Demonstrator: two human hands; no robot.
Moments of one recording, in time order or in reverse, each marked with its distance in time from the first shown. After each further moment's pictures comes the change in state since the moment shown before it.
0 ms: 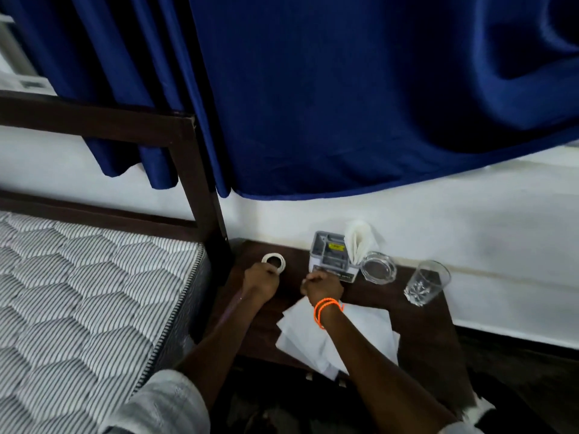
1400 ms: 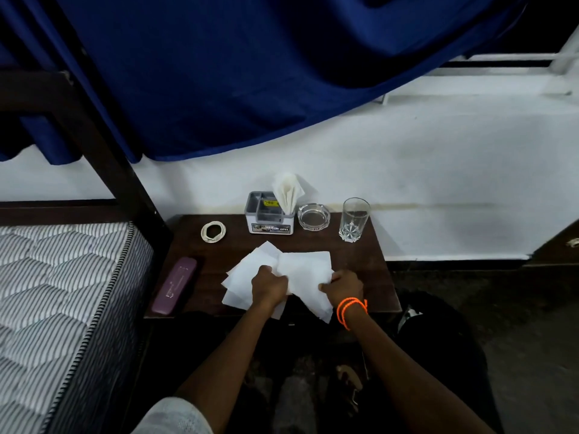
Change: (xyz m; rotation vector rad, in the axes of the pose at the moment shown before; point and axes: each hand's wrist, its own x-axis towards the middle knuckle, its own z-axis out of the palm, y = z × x) left_hand -0.138 0.044 0.131 -0.170 -0.219 -0.156; right_hand -0.054 0.134 -0.173 -0.202 0.075 0.126
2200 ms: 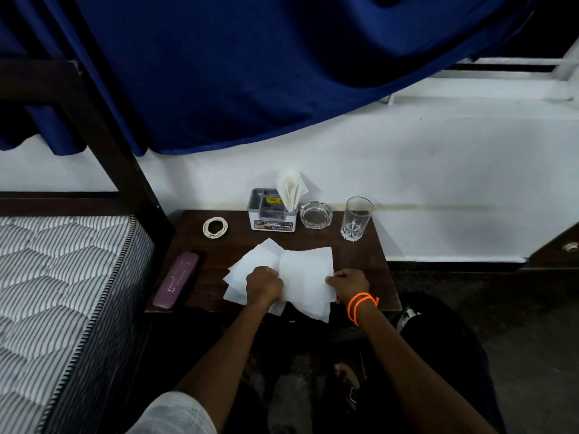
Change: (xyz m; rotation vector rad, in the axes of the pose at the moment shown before) left_hand 0.009 -0.017 -0.009 0.094 0.048 0.070; right_hand 0.009 0.004 -0.004 0.136 -0.008 0.114
